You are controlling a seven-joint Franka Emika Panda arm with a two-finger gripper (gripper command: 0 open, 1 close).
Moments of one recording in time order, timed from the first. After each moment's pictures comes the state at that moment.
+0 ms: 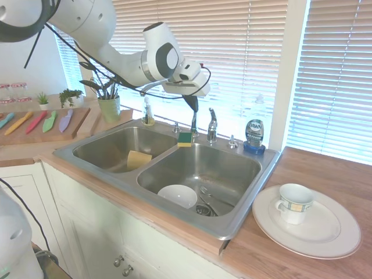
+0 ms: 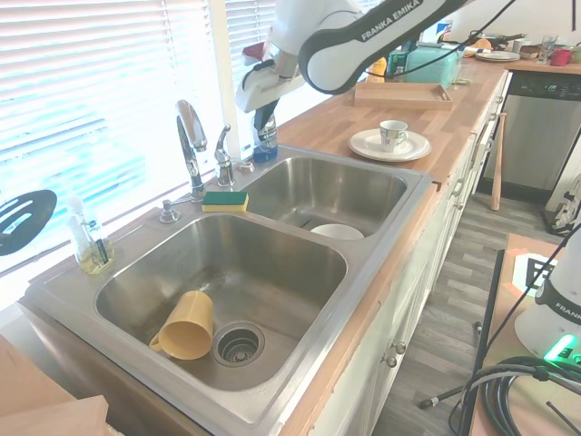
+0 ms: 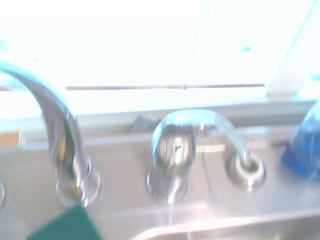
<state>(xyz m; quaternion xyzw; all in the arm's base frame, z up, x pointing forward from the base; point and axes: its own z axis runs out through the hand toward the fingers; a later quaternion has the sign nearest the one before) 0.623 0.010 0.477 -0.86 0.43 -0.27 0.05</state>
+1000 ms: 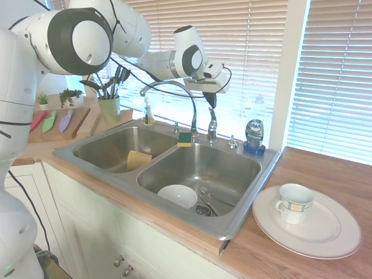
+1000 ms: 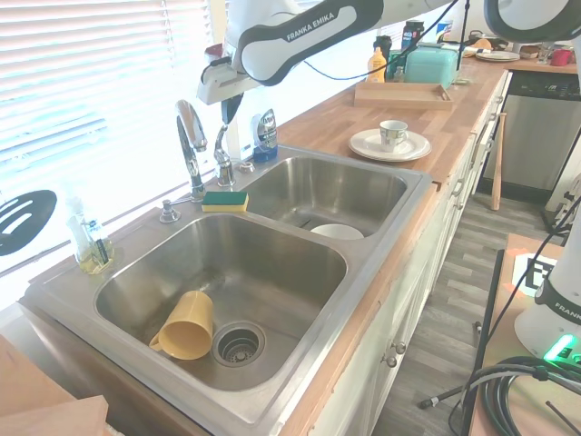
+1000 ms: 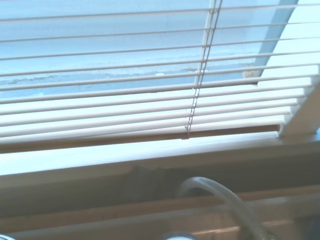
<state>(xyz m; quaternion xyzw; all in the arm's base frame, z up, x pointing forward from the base) 0.728 -0.009 0.467 -0.86 0.44 -0.26 0.05</state>
